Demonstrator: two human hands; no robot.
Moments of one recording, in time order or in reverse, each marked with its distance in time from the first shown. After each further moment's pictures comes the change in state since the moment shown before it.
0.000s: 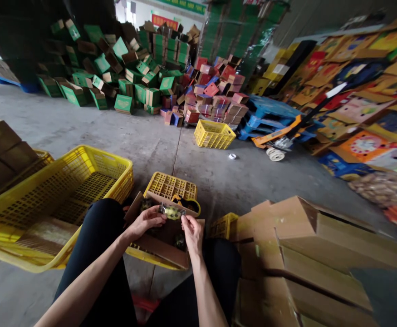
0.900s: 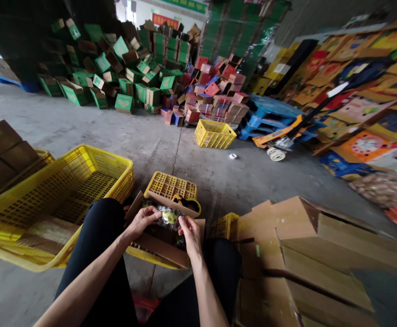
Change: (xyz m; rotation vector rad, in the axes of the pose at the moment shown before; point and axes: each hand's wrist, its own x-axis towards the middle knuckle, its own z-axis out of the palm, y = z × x) left_hand 0.000 0.008 0.005 0.081 0.163 0.071; right_hand -0.005 -0.009 0.007 0.232 -0.113 0.119
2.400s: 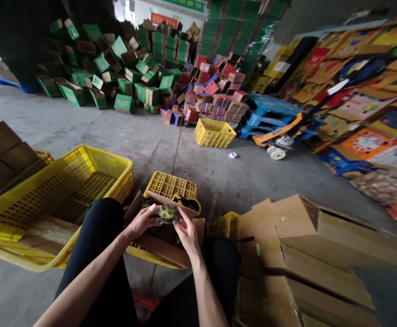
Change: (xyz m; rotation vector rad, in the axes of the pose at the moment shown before) left_hand 0.006 -0.013 -0.007 -0.223 -0.080 -0.152; right_hand -0.002 0.002 0.001 0.070 -0.136 -0.092
